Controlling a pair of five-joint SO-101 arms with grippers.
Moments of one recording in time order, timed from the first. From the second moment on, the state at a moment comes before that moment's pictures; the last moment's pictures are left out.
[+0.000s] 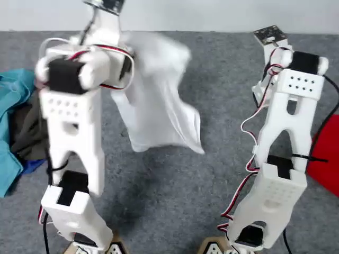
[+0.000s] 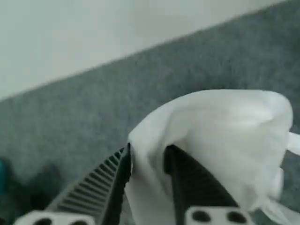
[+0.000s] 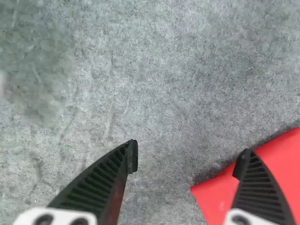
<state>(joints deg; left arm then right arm) 6.9 14.2 -57.1 99.2 -6.9 10.5 27.9 -45.1 100.7 29.8</state>
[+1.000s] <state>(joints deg) -27.6 -0.3 -7.1 98.9 3.1 -25.1 31.1 -9.3 88.9 36.4</state>
